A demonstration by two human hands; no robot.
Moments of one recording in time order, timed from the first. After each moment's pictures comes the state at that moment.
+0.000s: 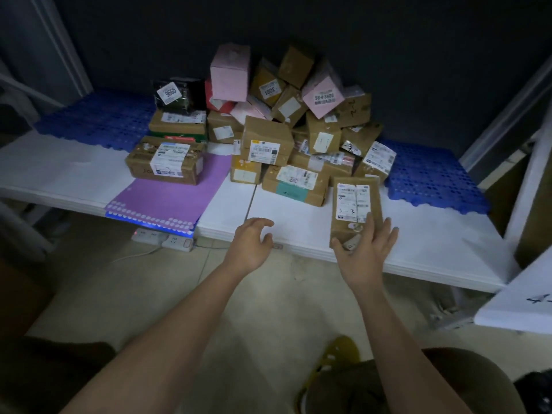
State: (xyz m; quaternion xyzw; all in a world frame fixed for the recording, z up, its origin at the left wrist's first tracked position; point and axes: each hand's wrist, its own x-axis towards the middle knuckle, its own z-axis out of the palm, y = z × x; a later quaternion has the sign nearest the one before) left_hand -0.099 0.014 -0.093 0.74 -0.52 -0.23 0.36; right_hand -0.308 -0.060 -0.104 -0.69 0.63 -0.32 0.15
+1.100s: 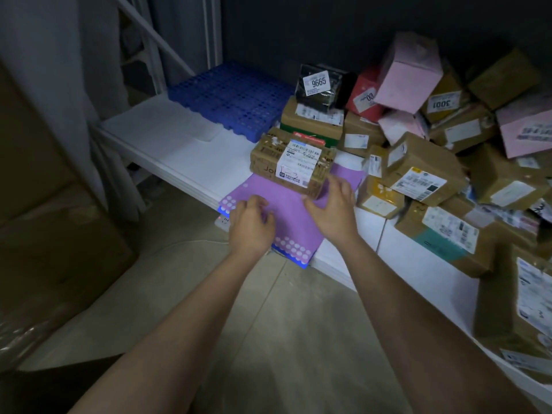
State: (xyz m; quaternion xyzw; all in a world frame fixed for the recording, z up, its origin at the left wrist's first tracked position) left_hand 0.129 0.039 -0.136 0.84 -0.27 -0.12 0.45; right_hand 0.037 -0.097 -0.117 -0.86 0.38 -0.21 0.27
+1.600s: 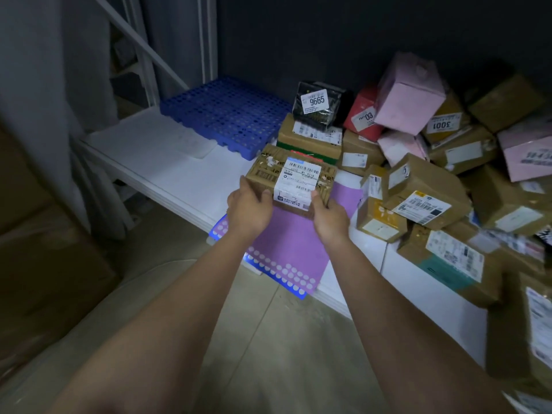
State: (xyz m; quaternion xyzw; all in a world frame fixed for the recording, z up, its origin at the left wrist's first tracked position) left_hand 0.188 -0.020 -0.120 0.84 -0.23 -0.16 0.47; right_hand 0.078 -0.124 -0.118 -0.73 0.52 -0.21 0.40
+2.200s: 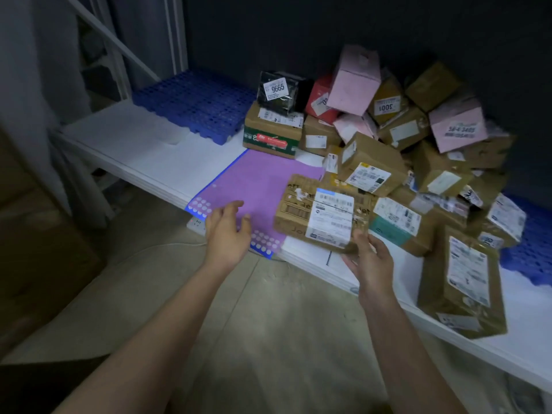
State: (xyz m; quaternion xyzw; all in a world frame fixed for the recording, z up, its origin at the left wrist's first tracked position) left_hand 0.092 0.049 -0.134 0.82 -0.29 -0.11 0.48; right_hand -0.108 -0.063 -0.095 -0.45 0.55 -0.41 0.58
